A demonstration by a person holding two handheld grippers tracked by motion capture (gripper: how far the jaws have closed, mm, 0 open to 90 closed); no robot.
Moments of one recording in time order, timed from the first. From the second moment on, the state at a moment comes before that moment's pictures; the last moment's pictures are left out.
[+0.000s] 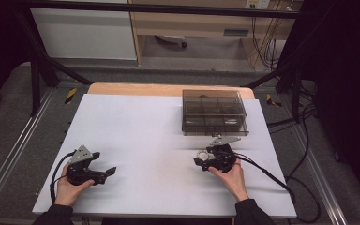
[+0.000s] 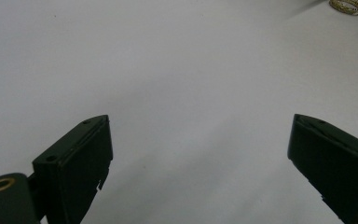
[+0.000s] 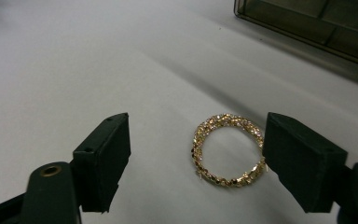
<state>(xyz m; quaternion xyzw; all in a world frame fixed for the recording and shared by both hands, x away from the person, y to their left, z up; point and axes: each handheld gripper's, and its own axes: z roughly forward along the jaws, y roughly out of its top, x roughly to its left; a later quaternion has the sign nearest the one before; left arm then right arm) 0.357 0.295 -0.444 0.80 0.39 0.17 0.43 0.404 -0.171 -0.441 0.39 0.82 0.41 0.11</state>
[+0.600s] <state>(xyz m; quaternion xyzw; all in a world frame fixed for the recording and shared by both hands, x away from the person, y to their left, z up) 0.357 0.295 -0.444 0.80 0.39 0.17 0.43 0.408 -0.166 -0.451 0.39 0.82 0.40 0.10</state>
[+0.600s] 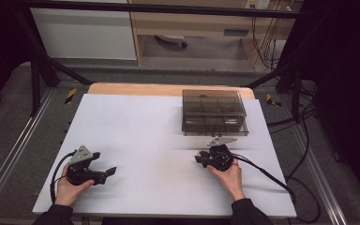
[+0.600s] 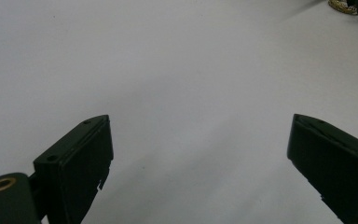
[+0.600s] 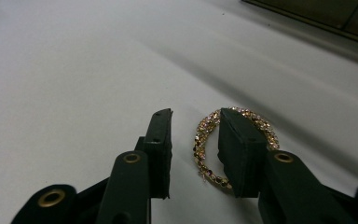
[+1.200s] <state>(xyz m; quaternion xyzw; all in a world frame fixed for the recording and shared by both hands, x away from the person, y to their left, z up) 0.357 0.295 -0.444 0.80 0.39 0.17 0.43 0.409 -0.165 -0.455 0.40 0.82 0.39 0.09</state>
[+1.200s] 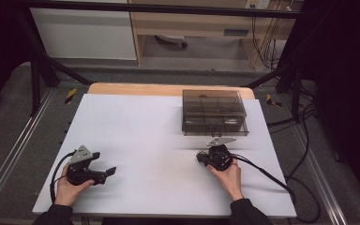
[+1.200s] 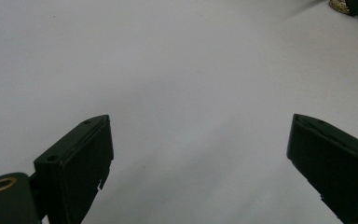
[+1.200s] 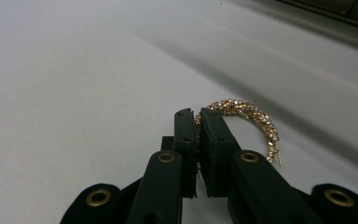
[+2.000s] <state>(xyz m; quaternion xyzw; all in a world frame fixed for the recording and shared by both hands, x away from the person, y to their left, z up) 0.357 0.296 -0.443 0.80 0.39 0.17 0.43 0.407 -0.166 -0.452 0.40 0.83 0.39 0.09</state>
